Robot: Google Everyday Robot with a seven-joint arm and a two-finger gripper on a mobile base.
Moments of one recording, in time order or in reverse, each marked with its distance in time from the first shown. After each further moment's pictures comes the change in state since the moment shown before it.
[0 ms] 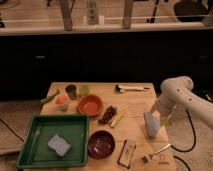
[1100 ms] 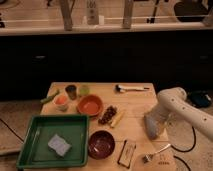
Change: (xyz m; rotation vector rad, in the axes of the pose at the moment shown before) arm 0.002 0.004 0.072 -0.003 -0.034 0.047
